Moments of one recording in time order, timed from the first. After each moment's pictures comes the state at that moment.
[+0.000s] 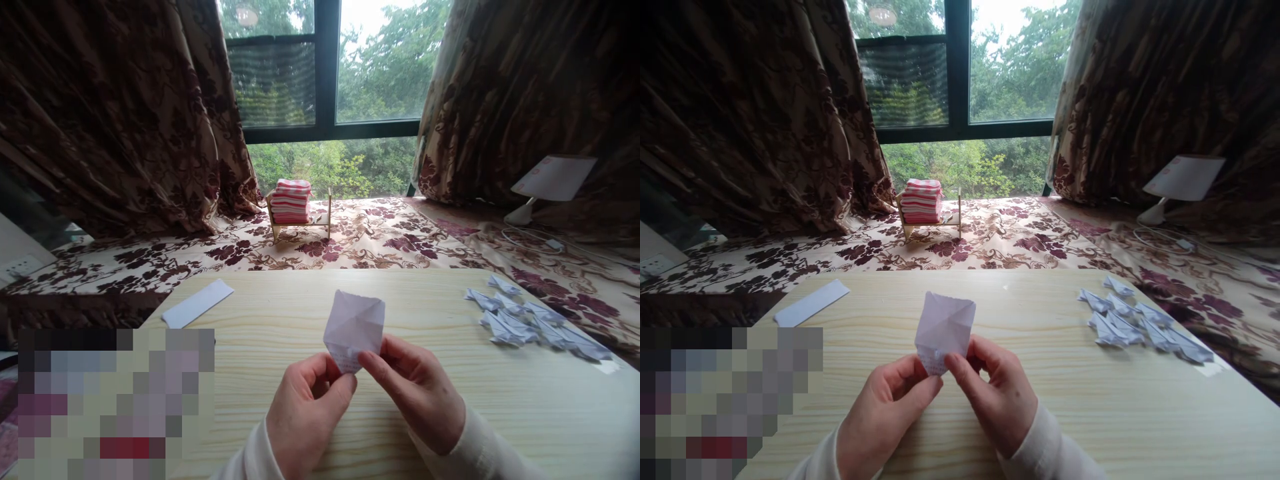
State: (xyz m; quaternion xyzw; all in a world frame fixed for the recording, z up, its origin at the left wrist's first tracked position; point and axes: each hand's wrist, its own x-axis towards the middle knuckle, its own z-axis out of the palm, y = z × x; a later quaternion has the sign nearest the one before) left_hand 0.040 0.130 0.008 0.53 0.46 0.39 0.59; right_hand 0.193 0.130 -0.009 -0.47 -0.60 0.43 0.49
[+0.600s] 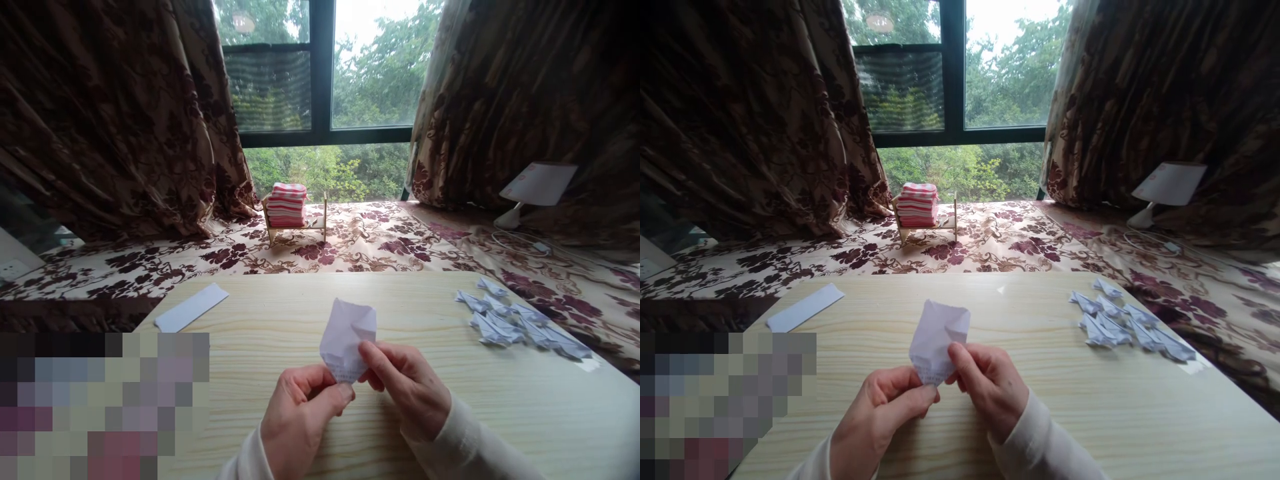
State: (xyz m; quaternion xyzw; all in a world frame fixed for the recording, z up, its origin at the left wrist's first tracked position) left_hand 0.039 0.129 0.015 0.52 0.46 0.35 0.63; right_hand 0.197 0.136 -0.007 -0.49 -0.59 0.45 0.46
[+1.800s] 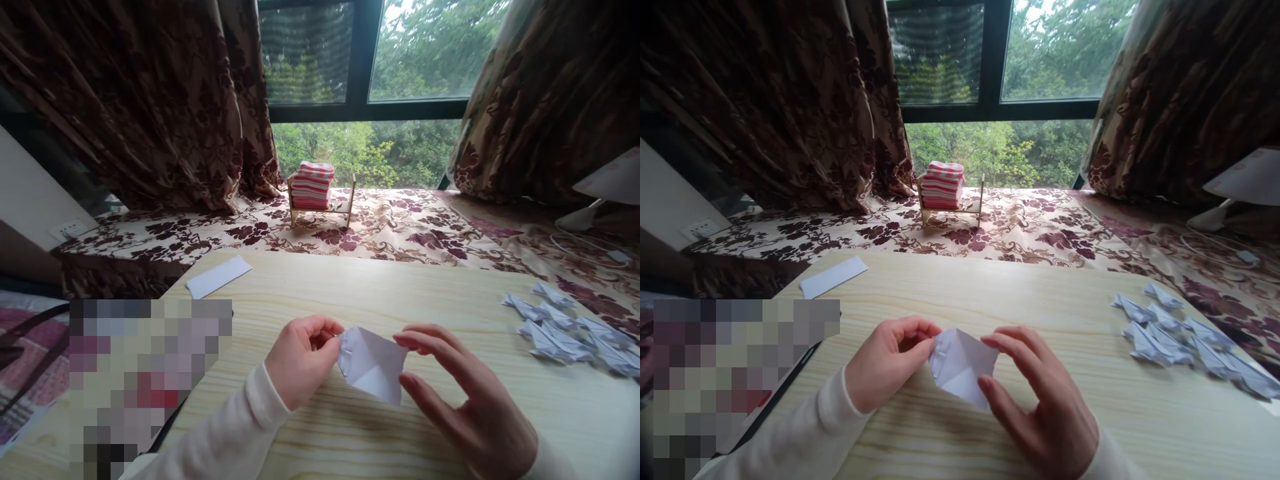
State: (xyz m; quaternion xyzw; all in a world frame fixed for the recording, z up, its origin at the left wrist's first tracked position) left_hand 0.018 0.157 0.002 0.57 0.52 0.36 0.53; right_hand 0.232 0.124 -0.020 -0.45 -0.77 0.14 0.43
